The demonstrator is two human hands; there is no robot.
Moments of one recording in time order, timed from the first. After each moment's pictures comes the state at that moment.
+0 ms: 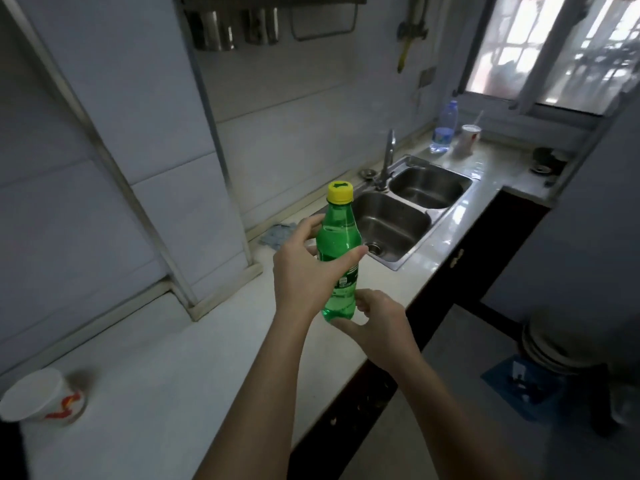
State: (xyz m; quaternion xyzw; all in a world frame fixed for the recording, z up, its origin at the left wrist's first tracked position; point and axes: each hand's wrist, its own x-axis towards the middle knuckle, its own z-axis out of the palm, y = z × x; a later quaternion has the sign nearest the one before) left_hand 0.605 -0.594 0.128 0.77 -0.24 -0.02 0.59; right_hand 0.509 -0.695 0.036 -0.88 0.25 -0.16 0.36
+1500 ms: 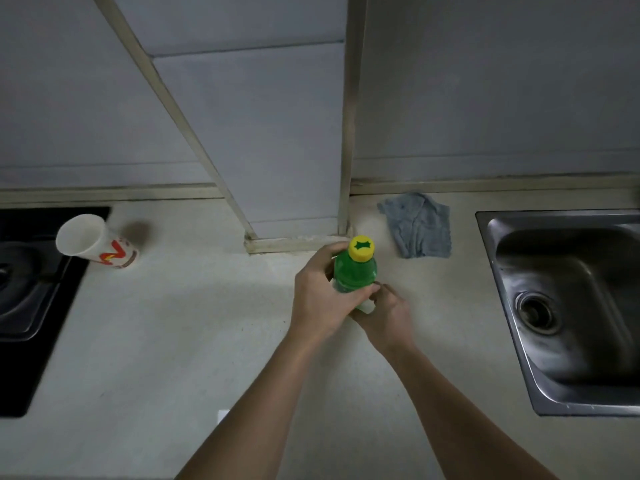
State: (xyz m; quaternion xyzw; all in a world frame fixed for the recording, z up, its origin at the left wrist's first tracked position) left_hand 0.786 -0.654 -0.063 0.81 0.10 0.05 0.57; right_hand 0.796 -0.787 -0.157 -0.92 -0.01 0.07 0.39
